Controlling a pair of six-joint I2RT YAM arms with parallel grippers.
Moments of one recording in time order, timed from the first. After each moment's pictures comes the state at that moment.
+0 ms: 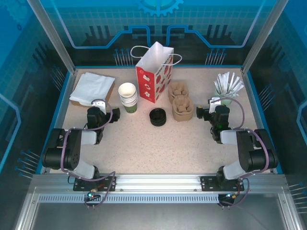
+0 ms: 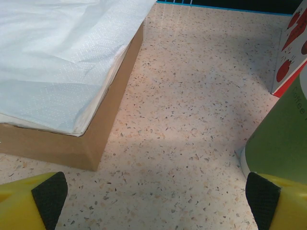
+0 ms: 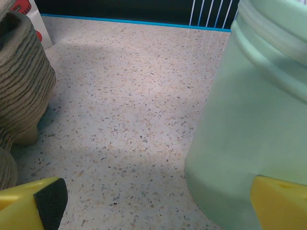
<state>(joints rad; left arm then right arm) 0.02 1.52 0.39 0.69 0.04 -0.11 0.06 1.50 0.41 0.68 0.06 -0.05</state>
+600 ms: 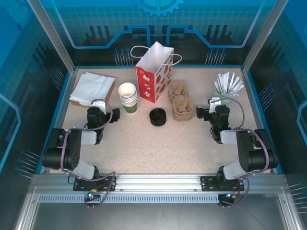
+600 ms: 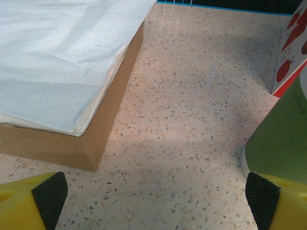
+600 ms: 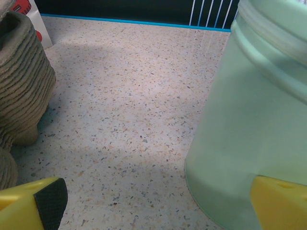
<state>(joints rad) 0.02 1.52 0.39 0.69 0.04 -0.11 0.06 1.50 0.41 0.68 0.06 -0.05</state>
